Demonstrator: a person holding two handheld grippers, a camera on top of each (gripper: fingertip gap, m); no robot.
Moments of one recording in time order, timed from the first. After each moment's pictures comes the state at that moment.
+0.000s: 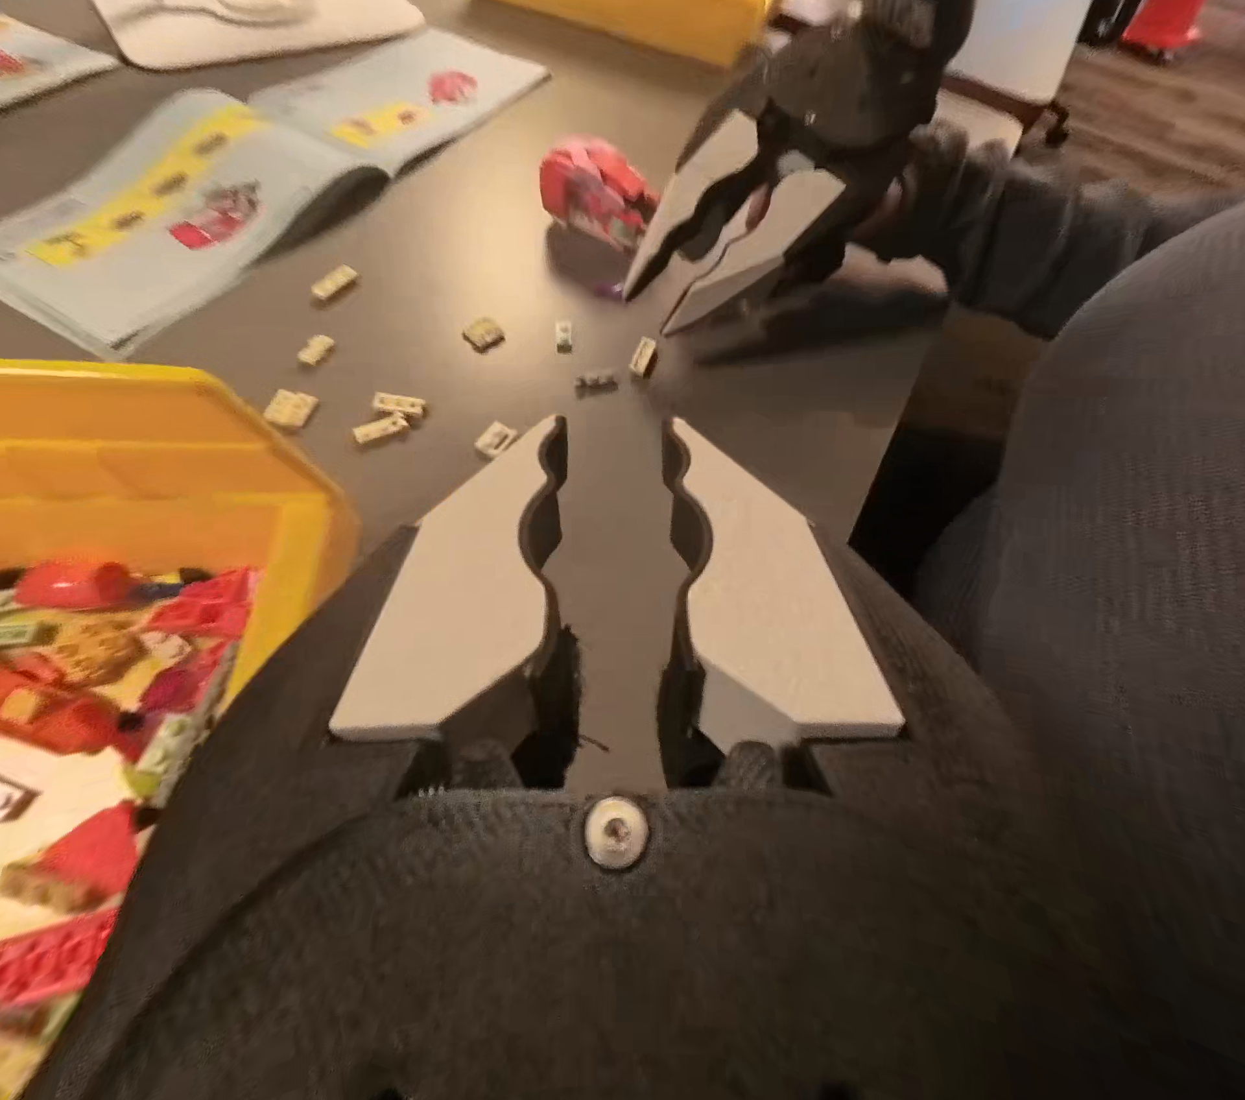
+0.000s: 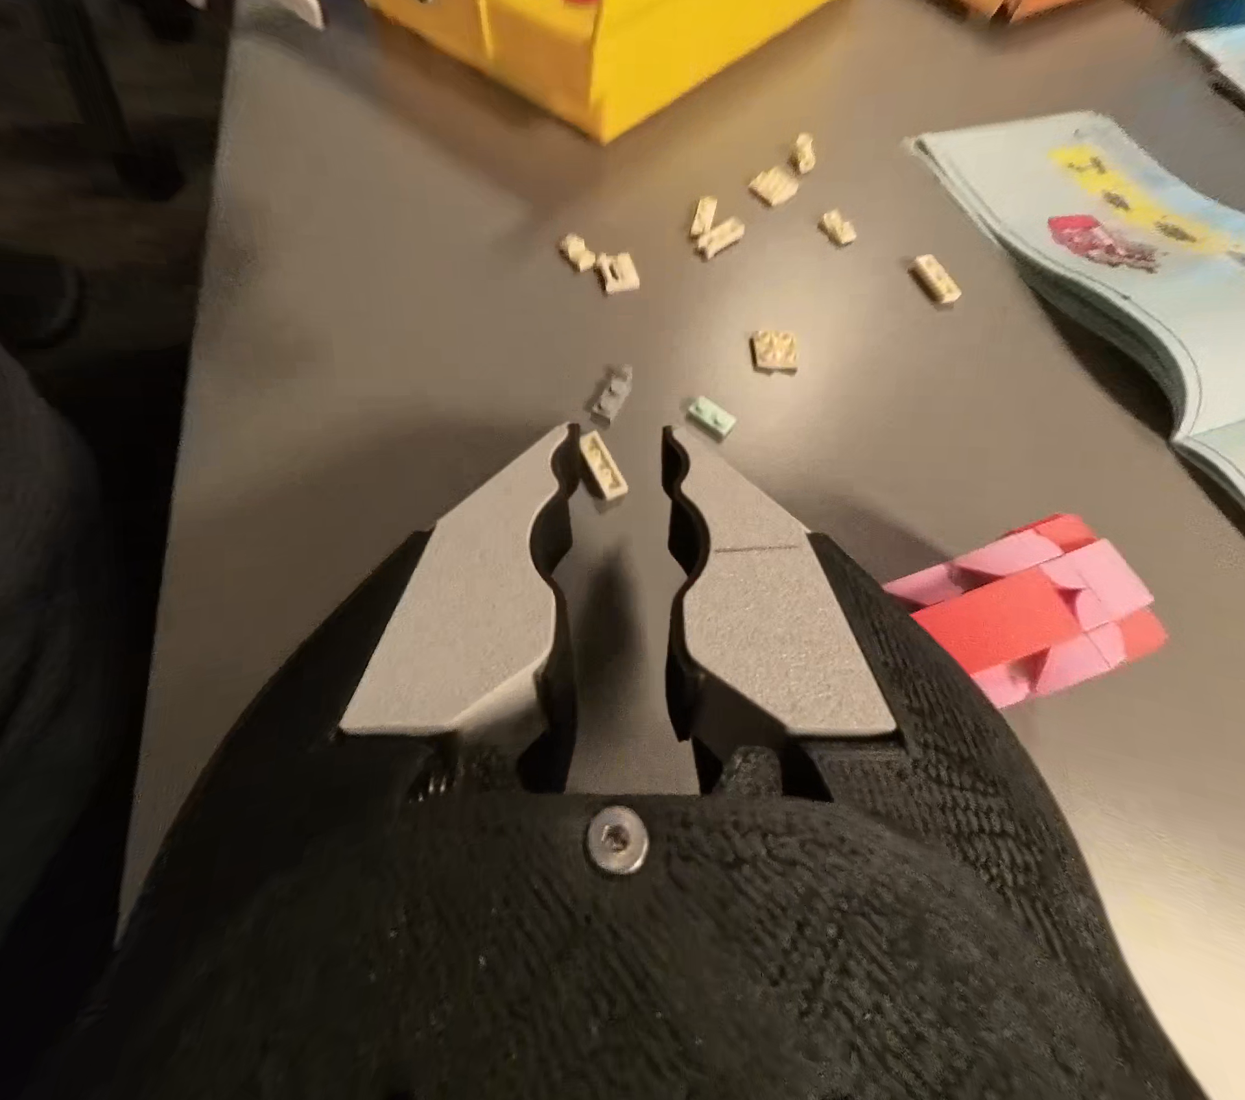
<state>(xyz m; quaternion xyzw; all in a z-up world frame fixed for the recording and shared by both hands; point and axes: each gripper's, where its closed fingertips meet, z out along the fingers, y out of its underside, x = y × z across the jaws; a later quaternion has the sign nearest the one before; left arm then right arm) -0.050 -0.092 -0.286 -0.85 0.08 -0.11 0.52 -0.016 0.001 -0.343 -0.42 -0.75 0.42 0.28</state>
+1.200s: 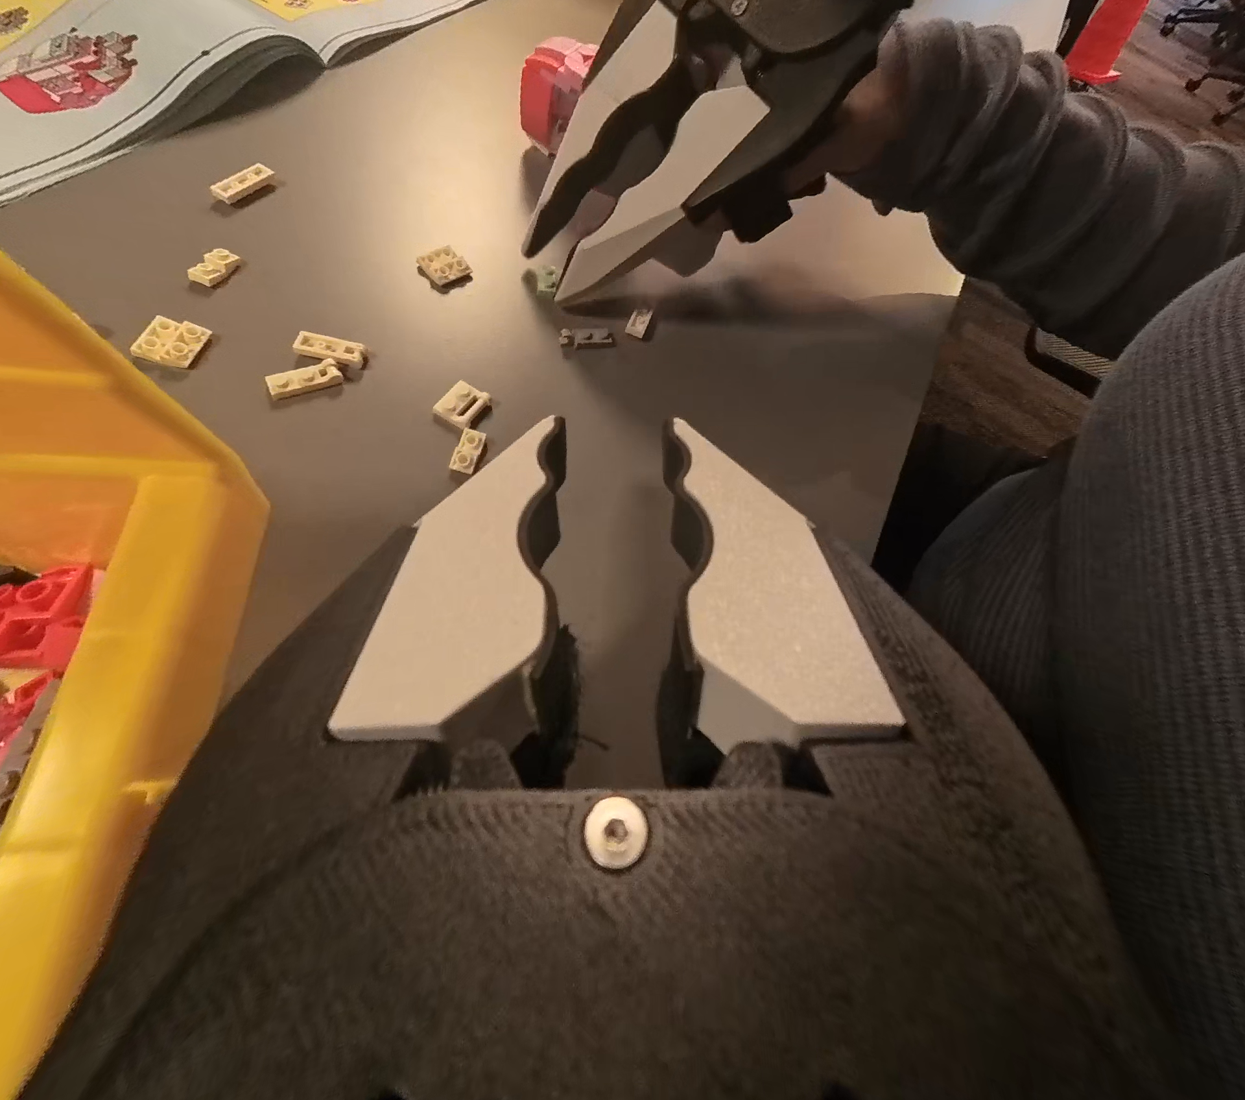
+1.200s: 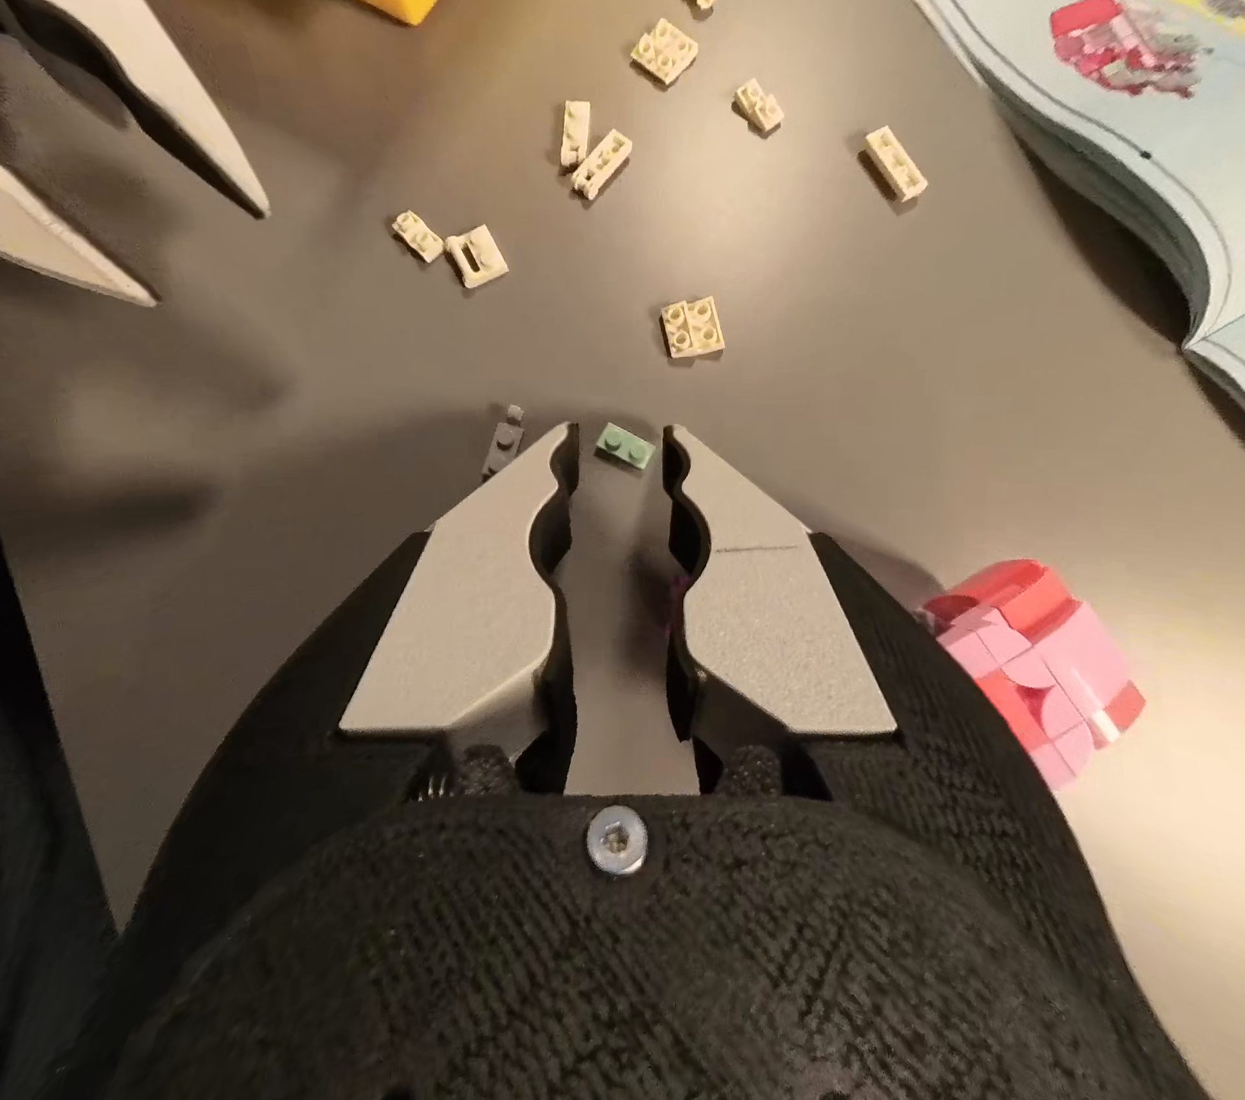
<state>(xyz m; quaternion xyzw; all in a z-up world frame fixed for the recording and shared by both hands) -0.047 -0.077 -0.327 -0.85 0.06 -0.17 0.49 -0.055 0.018 -0.366 -0.55 -0.75 0.29 0.22</state>
